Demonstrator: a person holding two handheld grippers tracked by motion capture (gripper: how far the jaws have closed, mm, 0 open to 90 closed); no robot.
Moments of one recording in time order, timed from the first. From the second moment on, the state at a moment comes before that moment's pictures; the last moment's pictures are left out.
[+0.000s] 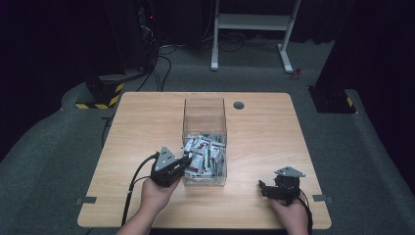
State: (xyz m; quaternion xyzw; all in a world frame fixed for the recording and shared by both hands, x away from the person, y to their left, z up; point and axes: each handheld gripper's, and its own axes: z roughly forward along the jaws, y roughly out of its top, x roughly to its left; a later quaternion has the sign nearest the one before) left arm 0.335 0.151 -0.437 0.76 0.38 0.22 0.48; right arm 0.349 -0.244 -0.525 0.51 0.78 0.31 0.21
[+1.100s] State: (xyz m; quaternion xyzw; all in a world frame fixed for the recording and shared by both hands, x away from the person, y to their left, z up) left arm 0.331 0.168 -0.408 0.73 0.37 0.25 0.52; right arm 0.349 -0.244 -0.525 0.51 0.78 0.31 0.21
